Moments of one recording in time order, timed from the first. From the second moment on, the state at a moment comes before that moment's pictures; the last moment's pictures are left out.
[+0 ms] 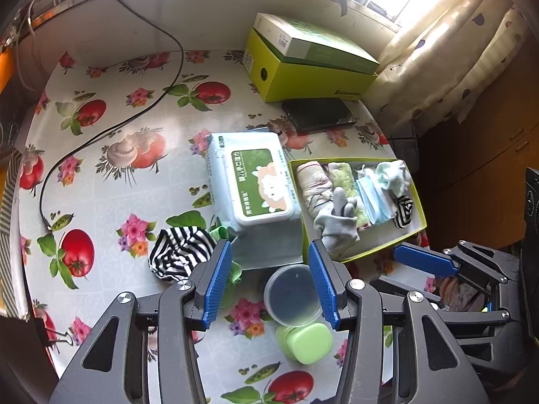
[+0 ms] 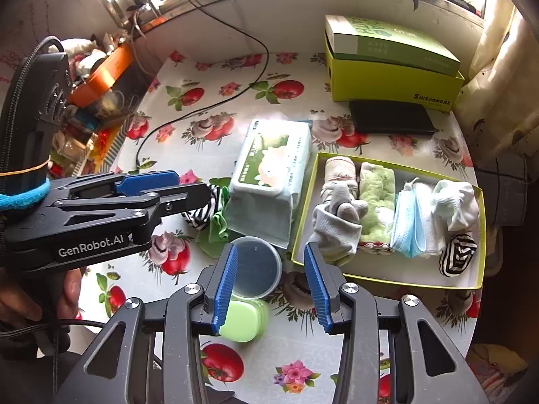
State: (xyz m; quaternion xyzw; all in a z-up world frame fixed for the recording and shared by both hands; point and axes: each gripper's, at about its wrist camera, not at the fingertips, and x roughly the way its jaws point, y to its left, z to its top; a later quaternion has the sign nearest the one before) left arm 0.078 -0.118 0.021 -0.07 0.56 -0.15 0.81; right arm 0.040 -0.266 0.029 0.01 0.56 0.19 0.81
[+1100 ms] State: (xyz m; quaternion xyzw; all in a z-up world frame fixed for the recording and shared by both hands) left arm 0.084 -0.047 -0.059 -0.12 0.61 -0.07 0.78; right arm 0.045 -0.237 0.016 0.00 0.58 0.23 0.79
